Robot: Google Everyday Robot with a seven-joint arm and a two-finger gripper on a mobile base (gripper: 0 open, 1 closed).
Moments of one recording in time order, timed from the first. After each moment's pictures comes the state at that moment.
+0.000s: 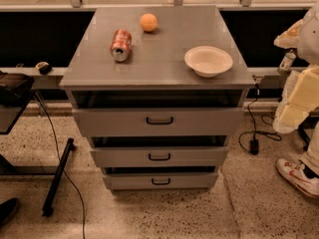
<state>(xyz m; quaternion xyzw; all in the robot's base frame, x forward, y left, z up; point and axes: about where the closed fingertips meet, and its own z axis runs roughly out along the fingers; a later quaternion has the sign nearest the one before) 0.438 -0.213 0.990 -0.60 0.78 -0.05 0.18</state>
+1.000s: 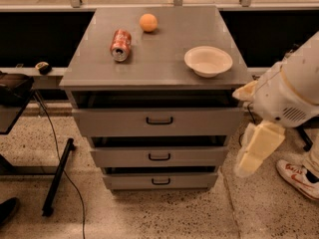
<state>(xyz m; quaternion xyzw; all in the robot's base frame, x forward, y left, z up) 0.416 -0.162 0.894 -0.62 0.76 0.07 0.18</state>
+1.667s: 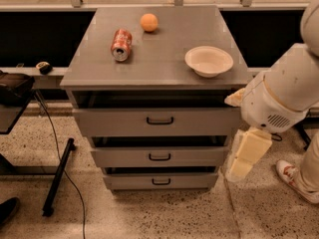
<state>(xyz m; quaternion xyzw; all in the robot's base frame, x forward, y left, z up) 0.415 -0.151 0.873 -0.63 0.76 0.06 0.17</state>
